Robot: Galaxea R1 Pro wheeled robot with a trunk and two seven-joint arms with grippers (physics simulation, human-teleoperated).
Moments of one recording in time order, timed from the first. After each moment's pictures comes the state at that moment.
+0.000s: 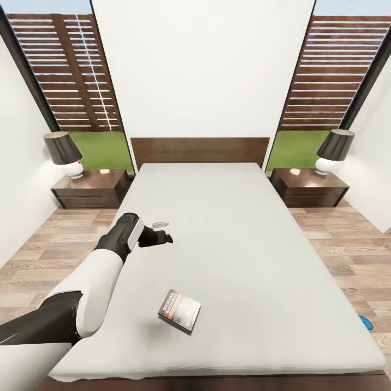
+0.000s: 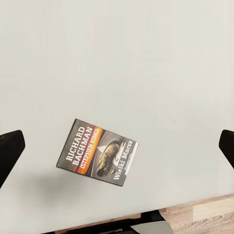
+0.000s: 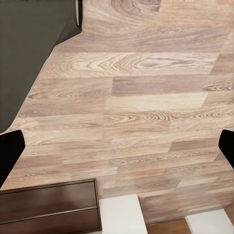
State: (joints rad) left arm -1.15 -0.11 0.16 -0.52 -0.02 0.97 -0.11; right arm -0.03 -0.05 -0.65 0.03 0.69 0.03 -0.18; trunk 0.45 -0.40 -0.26
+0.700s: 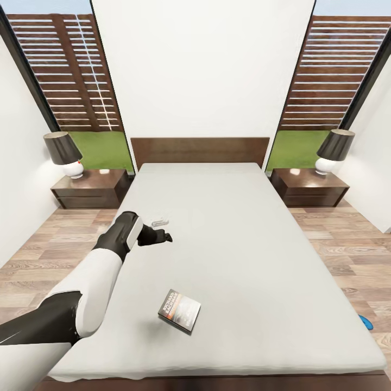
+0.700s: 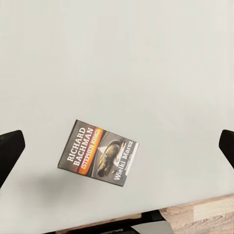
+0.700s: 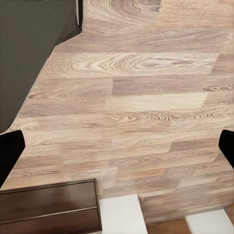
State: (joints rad) left arm -1.15 -0.11 0.16 -0.54 -0.03 0.99 -0.12; right arm -0.03 -0.05 -0.65 0.03 0.69 0.03 -0.18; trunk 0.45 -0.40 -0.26
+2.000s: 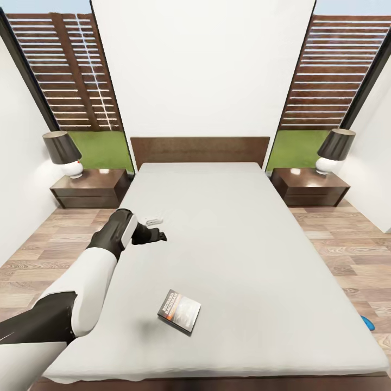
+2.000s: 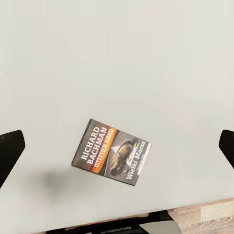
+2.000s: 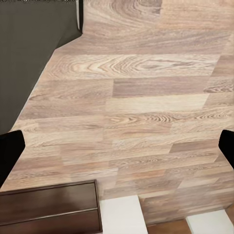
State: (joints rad) left arm -1.15 -0.08 0.15 -0.58 -0.03 1.04 -0.12; right arm -0.03 -0.05 -0.65 0.03 0.69 0.02 -0.18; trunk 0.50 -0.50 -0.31
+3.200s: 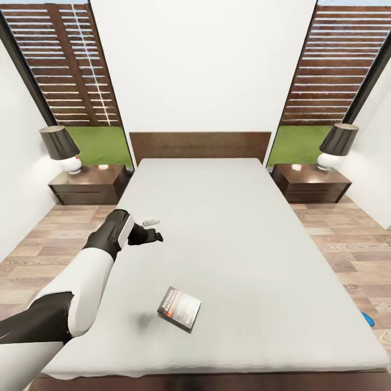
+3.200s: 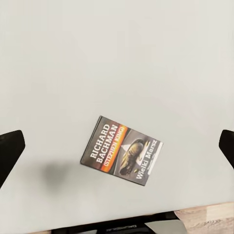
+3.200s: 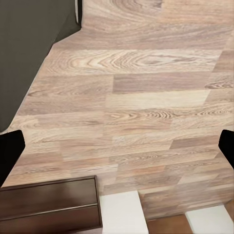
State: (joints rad) left arm -1.15 -0.06 0.14 -0.58 -0.04 1.04 -0.12; right arm -0.03 -0.05 -0.65 0.03 0.69 0.02 -0.18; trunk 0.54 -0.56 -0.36
